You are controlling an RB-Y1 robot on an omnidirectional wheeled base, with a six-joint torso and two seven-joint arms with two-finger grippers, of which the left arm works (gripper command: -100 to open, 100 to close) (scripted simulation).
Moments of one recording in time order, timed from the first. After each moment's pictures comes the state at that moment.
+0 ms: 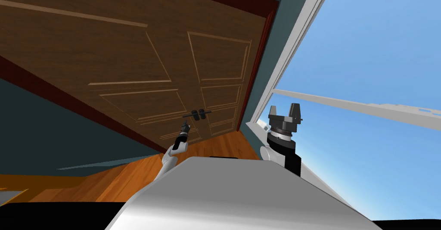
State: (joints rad) arm 0.09 0.28 0.25 -1.26 0.12 -0.33 0.18
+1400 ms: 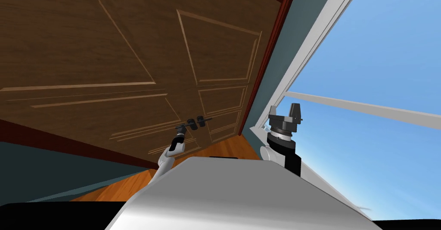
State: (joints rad) arm 0.08 0.31 0.30 -1.19 0.13 -0.34 0.18
